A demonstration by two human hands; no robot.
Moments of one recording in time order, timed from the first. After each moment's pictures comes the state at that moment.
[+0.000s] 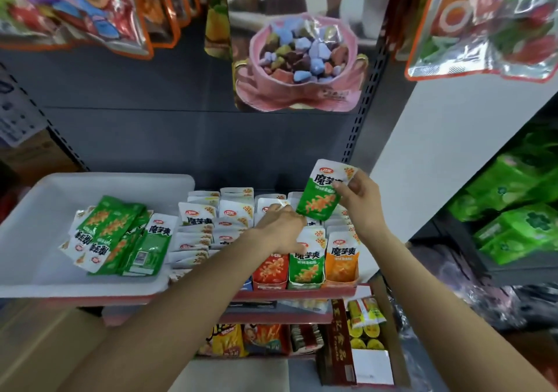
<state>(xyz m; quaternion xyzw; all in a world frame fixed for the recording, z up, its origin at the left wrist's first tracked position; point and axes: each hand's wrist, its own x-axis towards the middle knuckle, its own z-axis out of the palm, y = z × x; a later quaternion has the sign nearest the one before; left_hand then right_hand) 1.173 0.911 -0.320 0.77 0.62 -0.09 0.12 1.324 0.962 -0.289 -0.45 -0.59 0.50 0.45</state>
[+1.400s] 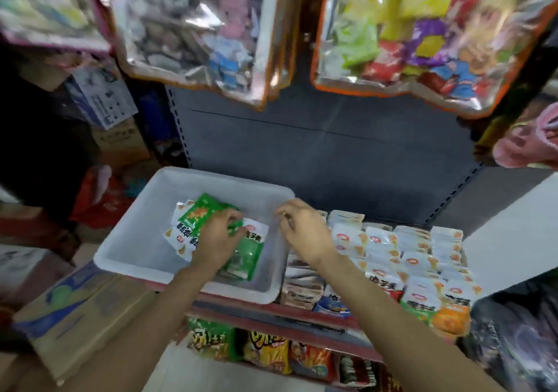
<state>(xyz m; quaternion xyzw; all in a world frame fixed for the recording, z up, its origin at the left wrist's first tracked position) 0.916 0.762 -0.333 0.42 0.79 0.40 0.19 1.067 0.862 -0.291 -0.32 -0.90 0.25 0.17</state>
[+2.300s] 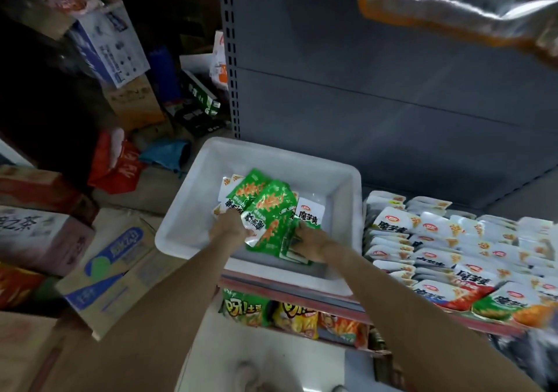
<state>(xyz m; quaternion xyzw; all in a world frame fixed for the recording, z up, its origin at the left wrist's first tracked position) 0.791 0.744 -0.420 0.29 0.90 0.08 0.30 0.952 0.826 -0.402 -0.40 -0.83 0.26 -0.27</state>
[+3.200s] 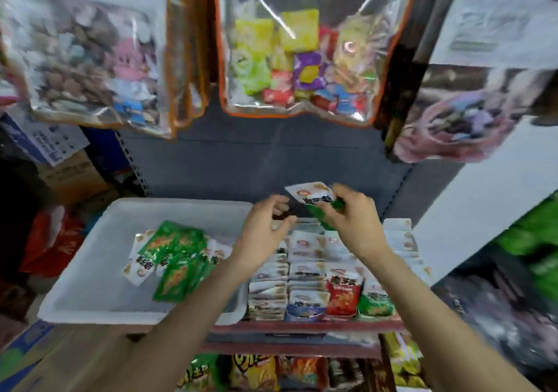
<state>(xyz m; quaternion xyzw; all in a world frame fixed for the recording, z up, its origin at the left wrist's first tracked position) 1.020 0.842 -0.275 0.56 0.67 0.44 0.20 1.178 0.893 -0.222 -0.43 -0.82 0.21 0.30</state>
